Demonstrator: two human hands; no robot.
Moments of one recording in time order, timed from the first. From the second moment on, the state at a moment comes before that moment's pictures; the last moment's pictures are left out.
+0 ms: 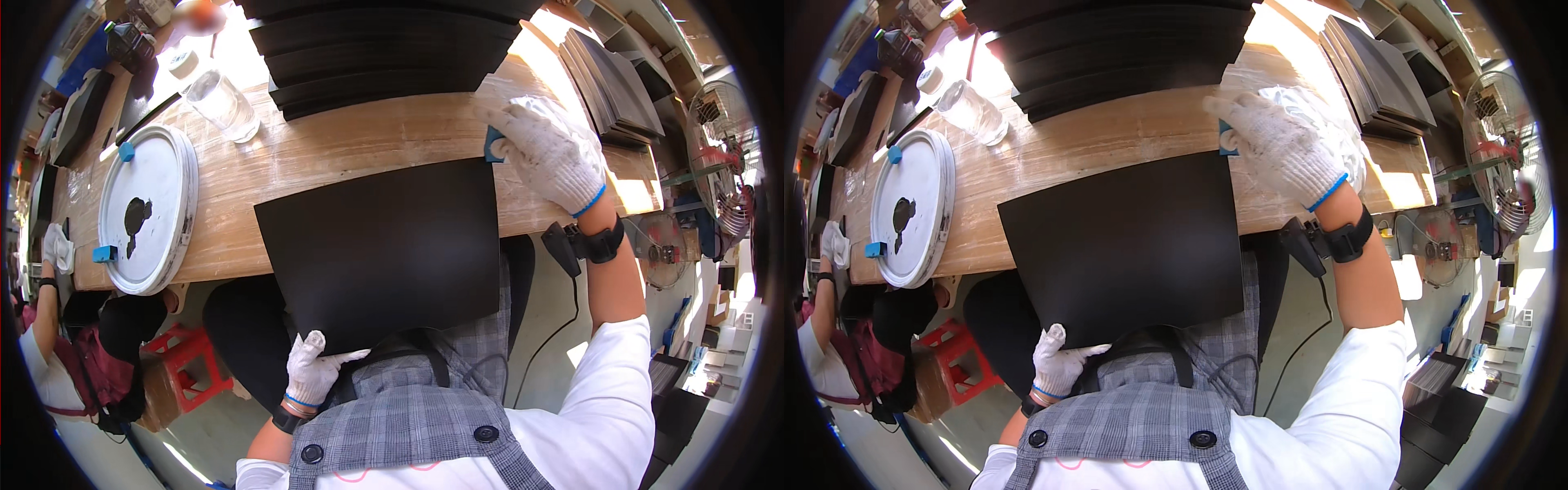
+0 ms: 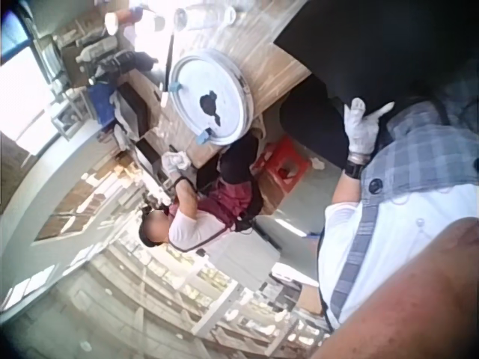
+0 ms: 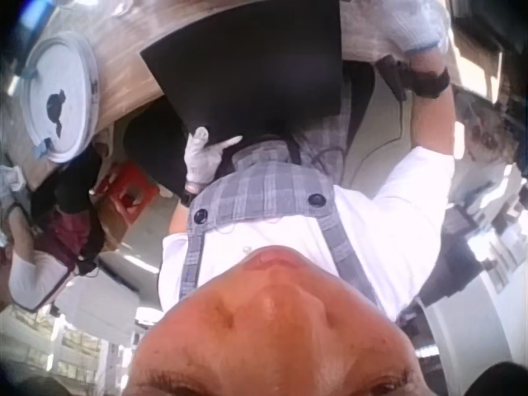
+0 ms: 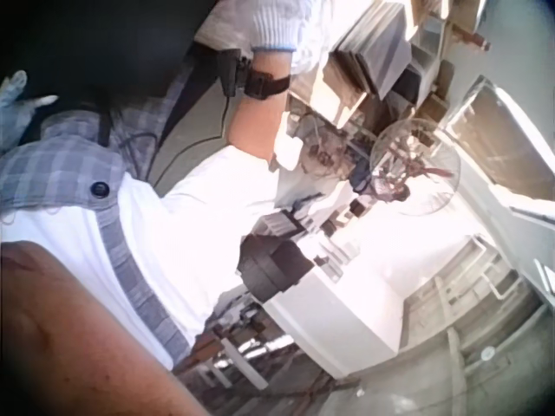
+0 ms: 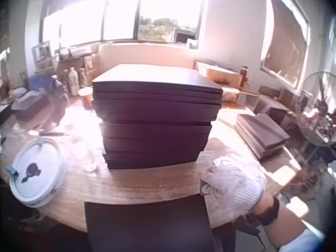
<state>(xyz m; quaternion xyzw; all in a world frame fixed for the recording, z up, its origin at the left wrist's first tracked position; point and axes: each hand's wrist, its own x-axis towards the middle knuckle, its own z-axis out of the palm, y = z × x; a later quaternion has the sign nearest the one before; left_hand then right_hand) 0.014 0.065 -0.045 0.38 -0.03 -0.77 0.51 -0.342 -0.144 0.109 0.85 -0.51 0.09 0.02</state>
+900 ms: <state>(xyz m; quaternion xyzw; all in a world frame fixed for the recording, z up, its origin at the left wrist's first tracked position) 0.018 0.073 -0.061 0.37 -0.02 -0.76 0.53 -0.367 -0.129 0.065 0.75 -0.54 0.38 -0.08</state>
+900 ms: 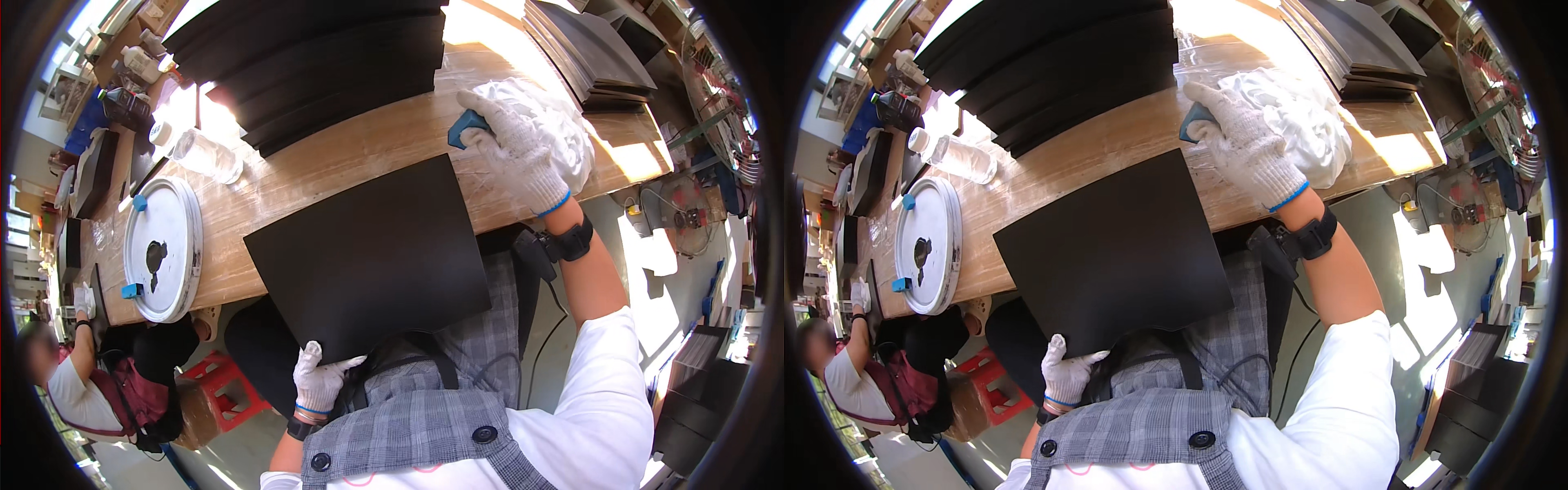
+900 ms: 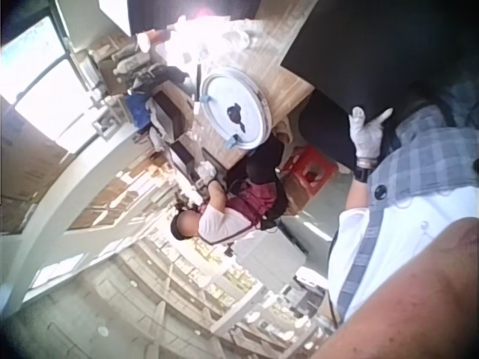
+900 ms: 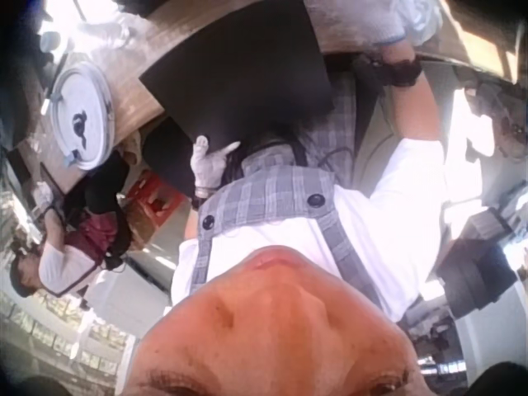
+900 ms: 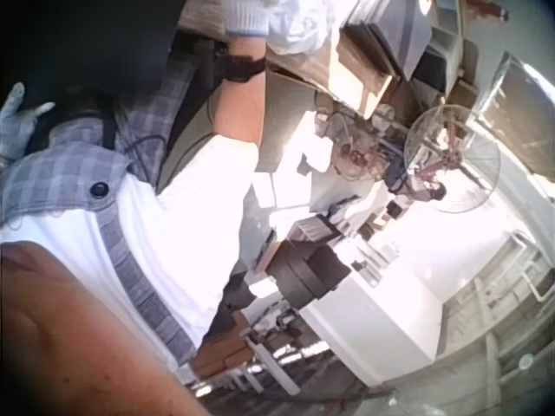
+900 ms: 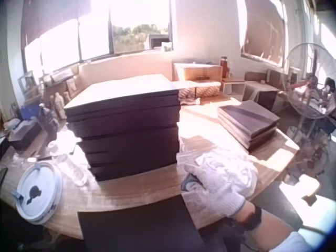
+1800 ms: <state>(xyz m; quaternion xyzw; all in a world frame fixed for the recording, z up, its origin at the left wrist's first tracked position) 0.008 0.070 -0.020 0.40 -0.01 -0.76 0.51 -0.378 0.014 0.019 0.71 -0.52 0.40 -0.25</state>
